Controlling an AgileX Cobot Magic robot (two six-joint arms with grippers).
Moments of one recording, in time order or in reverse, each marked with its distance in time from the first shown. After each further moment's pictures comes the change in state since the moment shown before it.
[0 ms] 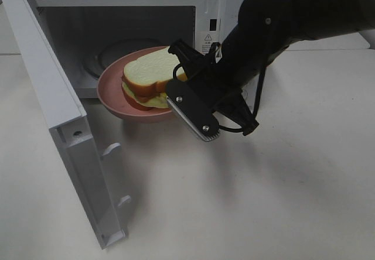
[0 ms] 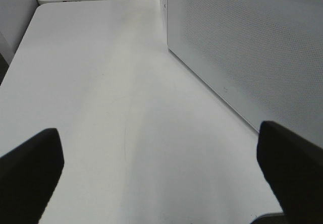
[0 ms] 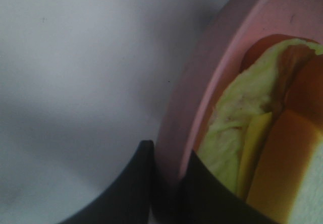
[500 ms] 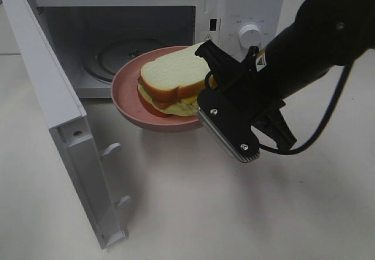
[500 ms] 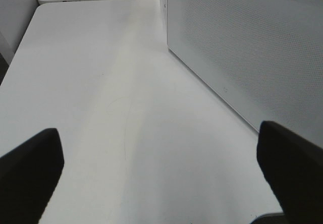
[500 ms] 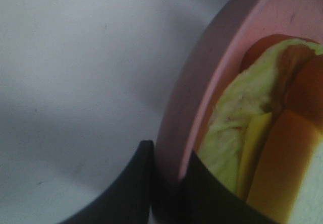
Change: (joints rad) left arm 0.000 0.000 0.000 0.000 0.000 0.000; right arm 0.000 -0.234 0.223 0.000 -0.019 0.031
